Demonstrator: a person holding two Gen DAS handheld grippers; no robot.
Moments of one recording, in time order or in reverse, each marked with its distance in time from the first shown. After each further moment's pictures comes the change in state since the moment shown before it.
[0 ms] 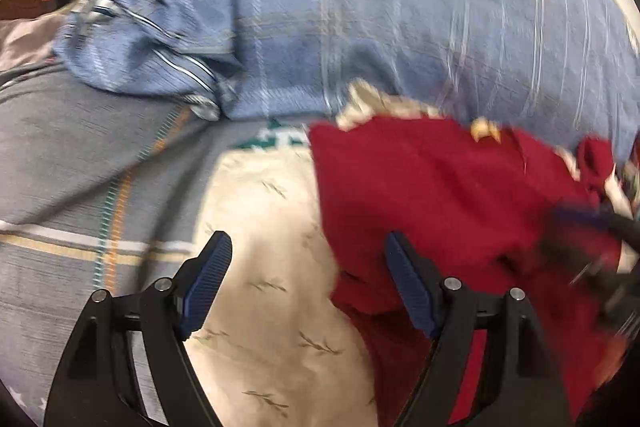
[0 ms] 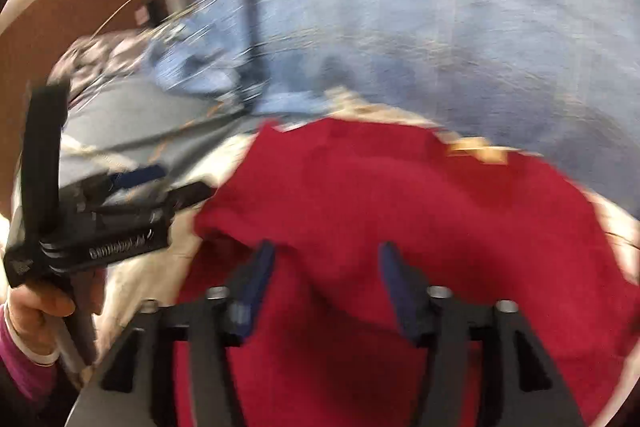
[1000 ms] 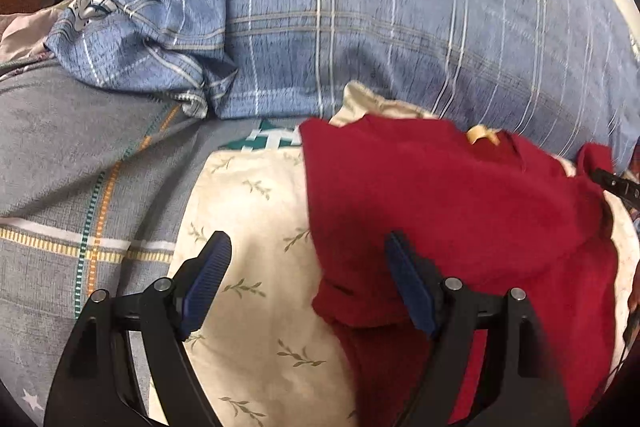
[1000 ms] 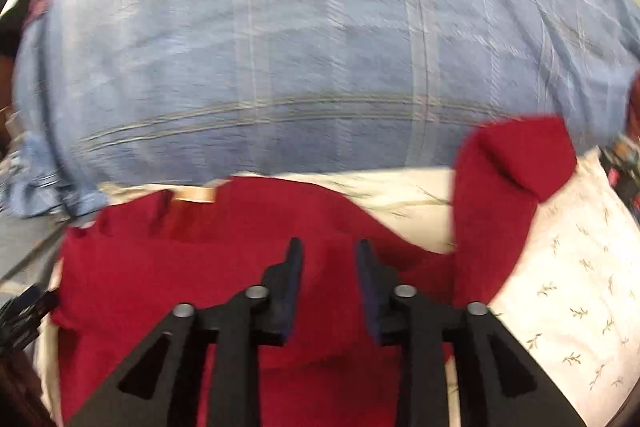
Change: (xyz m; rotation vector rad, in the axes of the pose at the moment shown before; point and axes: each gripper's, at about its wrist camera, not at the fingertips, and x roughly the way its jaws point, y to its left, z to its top) left arm -0.002 -0.001 0.002 -0.047 -0.043 -0.028; right arm -0.050 -0.145 -0.013 0.358 -0.073 -0.335
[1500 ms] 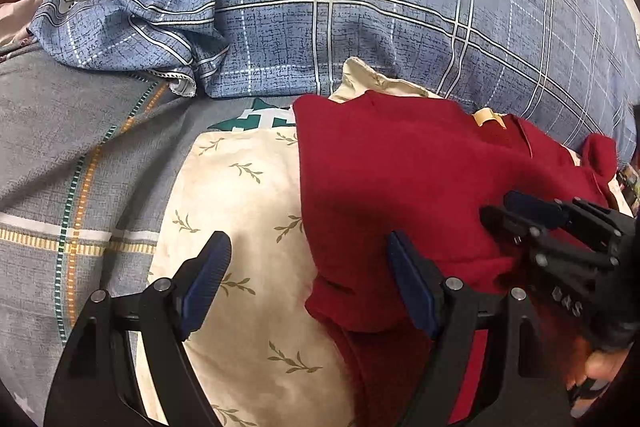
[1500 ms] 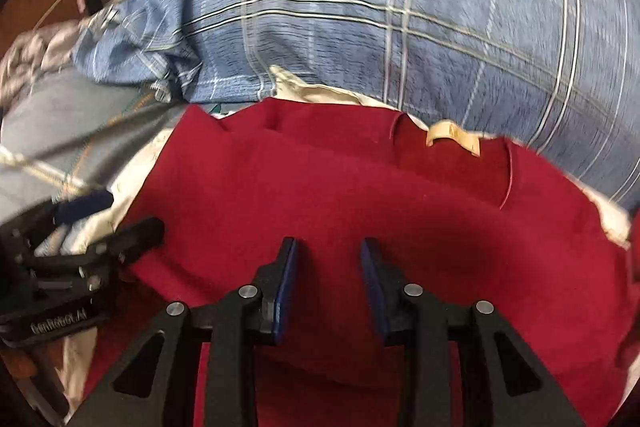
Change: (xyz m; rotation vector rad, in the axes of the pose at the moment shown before) left arm 0.021 -0.004 -0.004 0.002 0.072 0.004; right arm 0.048 0.181 -0.048 -0.362 0.160 0.206
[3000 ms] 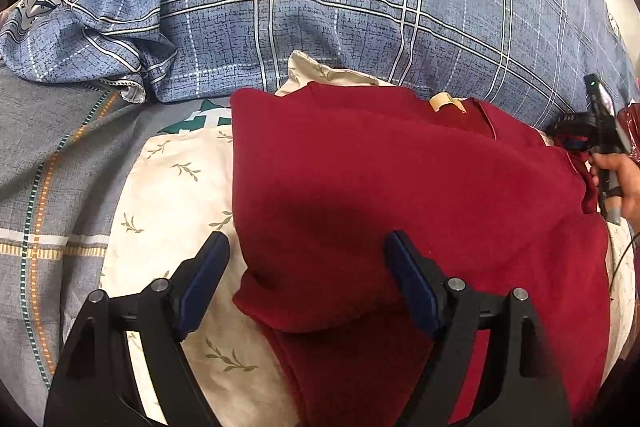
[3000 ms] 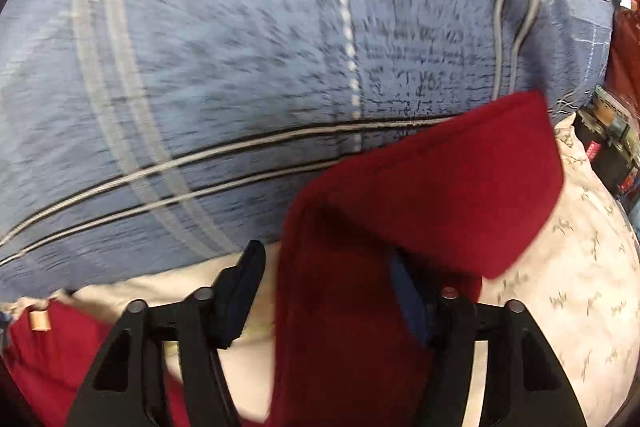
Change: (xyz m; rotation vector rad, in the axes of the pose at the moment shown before) left arm 0.000 -0.022 -0.007 0.068 0.001 -0.099; right arm -0.010 -0.365 0.019 0.630 0.130 -0.460
